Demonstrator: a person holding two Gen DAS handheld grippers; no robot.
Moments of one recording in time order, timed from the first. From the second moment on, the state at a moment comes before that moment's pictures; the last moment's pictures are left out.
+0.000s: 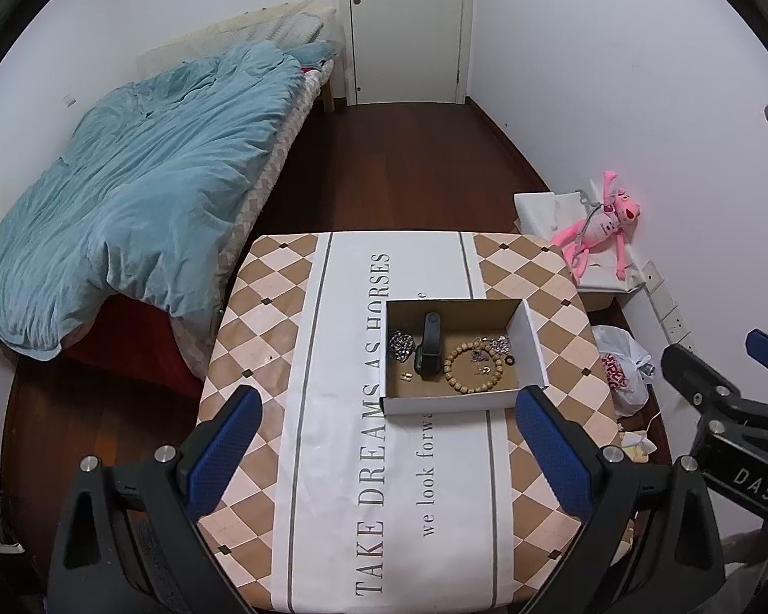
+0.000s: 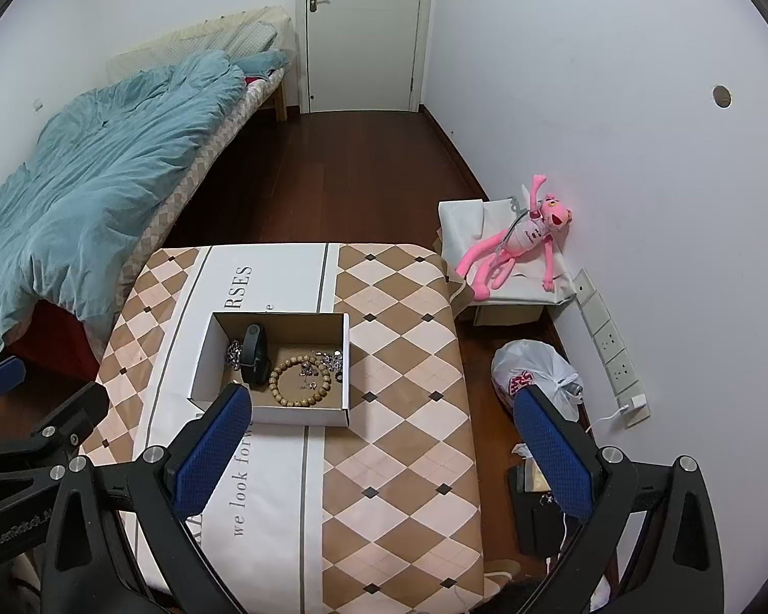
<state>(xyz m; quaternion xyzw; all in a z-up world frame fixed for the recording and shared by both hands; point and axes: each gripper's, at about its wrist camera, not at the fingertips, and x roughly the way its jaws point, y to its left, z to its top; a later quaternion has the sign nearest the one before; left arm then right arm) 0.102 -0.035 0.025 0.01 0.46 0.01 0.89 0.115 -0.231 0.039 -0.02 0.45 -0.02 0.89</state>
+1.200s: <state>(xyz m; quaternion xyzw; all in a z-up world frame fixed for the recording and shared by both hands) 0.100 -0.032 0.029 0.01 0.45 0.01 0.89 0.111 -0.230 0.034 -0.02 0.45 -0.02 0.89</state>
